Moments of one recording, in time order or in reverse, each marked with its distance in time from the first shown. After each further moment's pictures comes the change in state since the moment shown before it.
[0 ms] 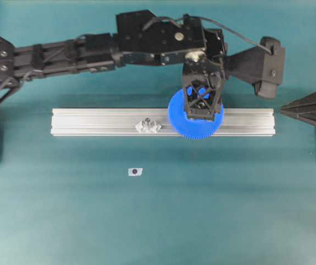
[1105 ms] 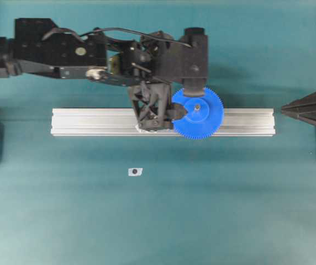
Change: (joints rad) left arm -0.028 -0.465 0.703 0.000 -0.598 -0.137; right arm -0.002 0.000 0.000 -0.002 0.000 0.000
